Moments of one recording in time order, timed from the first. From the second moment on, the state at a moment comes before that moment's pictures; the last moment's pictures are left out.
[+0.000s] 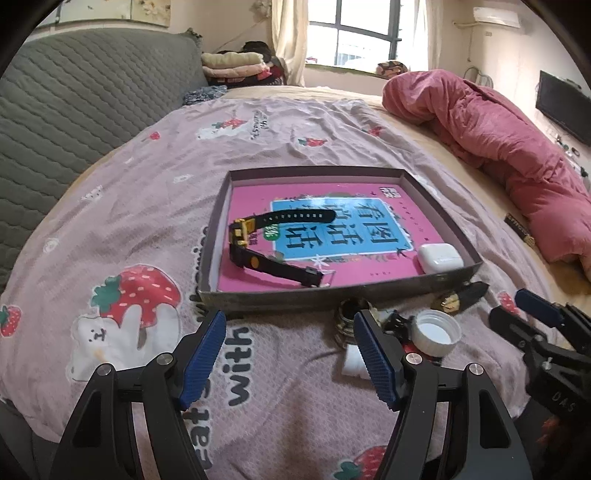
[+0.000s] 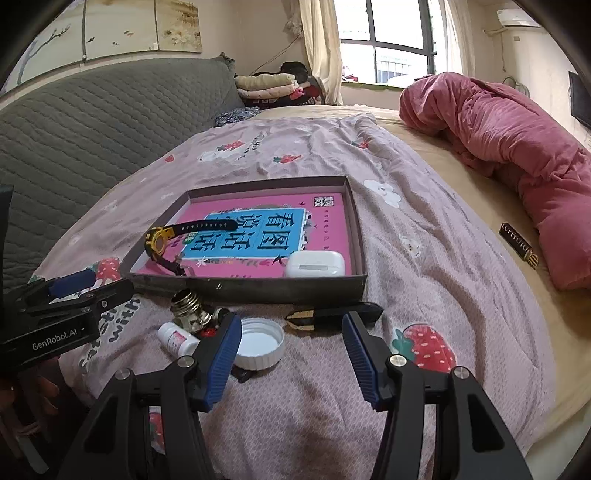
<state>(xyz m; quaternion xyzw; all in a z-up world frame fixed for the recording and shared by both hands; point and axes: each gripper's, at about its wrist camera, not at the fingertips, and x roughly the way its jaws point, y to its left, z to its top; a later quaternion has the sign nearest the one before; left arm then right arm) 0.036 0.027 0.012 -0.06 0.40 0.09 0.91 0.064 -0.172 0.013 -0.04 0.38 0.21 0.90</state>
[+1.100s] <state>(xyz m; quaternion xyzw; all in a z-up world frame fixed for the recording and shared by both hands) 0.049 -0.001 -0.044 -0.10 0.48 -0.02 0.87 0.068 -0.163 -0.018 -0.07 0.42 0.24 0.87</state>
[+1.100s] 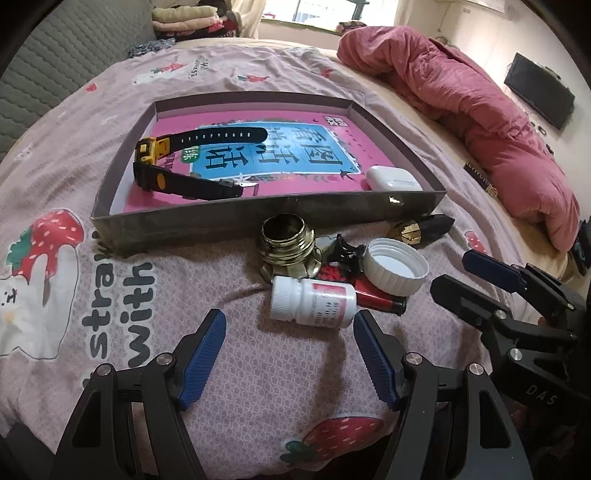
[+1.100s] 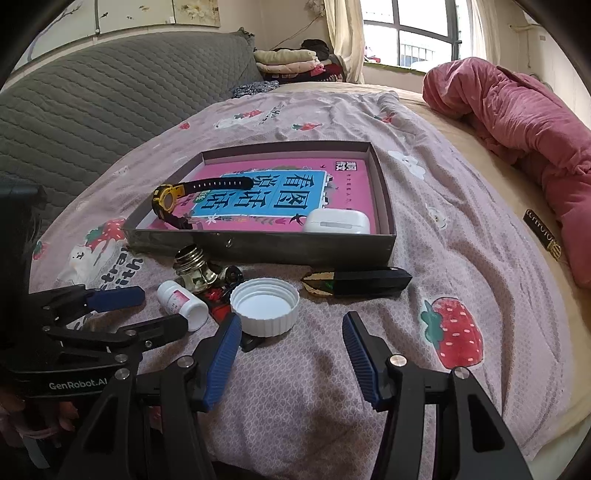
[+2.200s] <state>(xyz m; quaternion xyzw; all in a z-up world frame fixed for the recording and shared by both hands) 0.065 0.013 -0.059 -0.14 0.47 -0.01 0.87 0.105 -0.137 -0.052 -0.06 0.43 0.29 0.85</state>
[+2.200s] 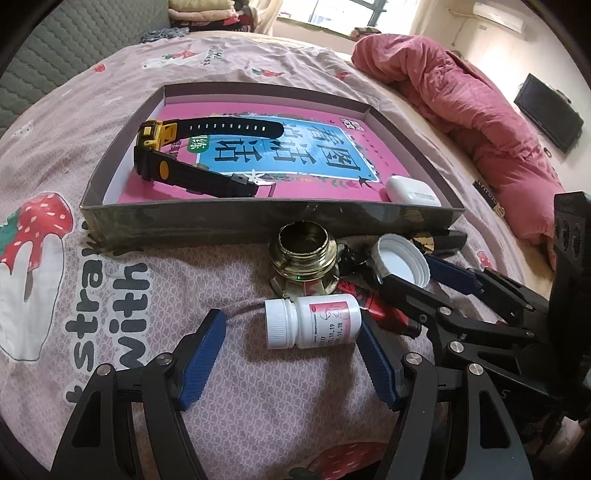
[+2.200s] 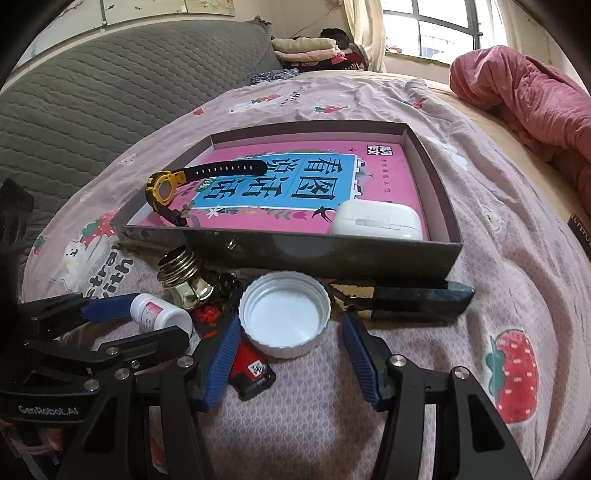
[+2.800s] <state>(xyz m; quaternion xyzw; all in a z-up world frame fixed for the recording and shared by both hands) 0.058 0.011 -0.047 -0.12 0.46 -0.01 0.88 0.101 -0.150 -0.035 -0.03 0.40 0.30 0.86</state>
